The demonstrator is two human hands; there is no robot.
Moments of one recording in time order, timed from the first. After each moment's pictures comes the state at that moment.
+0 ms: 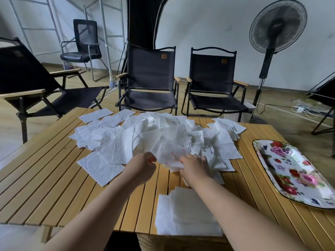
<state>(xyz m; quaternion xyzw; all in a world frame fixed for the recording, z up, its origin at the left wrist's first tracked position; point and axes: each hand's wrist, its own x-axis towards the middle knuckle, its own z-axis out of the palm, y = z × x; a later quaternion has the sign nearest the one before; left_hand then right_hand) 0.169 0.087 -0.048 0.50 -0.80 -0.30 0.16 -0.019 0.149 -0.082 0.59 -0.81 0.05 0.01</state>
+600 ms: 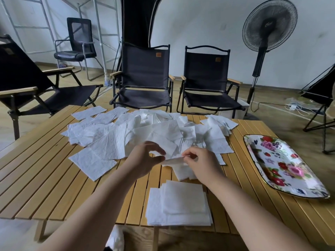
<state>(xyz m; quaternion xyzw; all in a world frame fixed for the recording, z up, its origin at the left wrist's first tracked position) 0.151 0.104 -0.036 0.40 -0.84 -0.31 0.21 -0.033 0.218 -0.039 0.54 -0.75 0.35 -0.12</state>
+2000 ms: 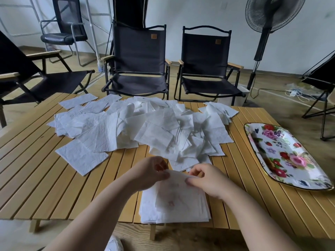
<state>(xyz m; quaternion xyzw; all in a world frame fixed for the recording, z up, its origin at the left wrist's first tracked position) 0.136 0.129 -0.072 0.38 -0.82 -0.43 0.08 -0.052 0.250 -0.072 0.47 -0.80 0.23 -0.30</state>
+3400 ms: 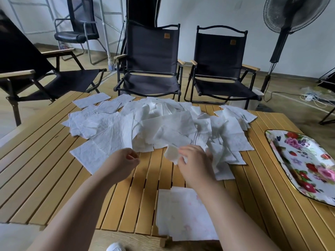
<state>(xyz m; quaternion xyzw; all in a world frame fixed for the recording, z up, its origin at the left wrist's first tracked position) 0.212 0.062 -0.068 0.55 -0.73 -0.38 0.15 0.006 0.154 -0.087 0.55 -0.79 0.26 -0.02</state>
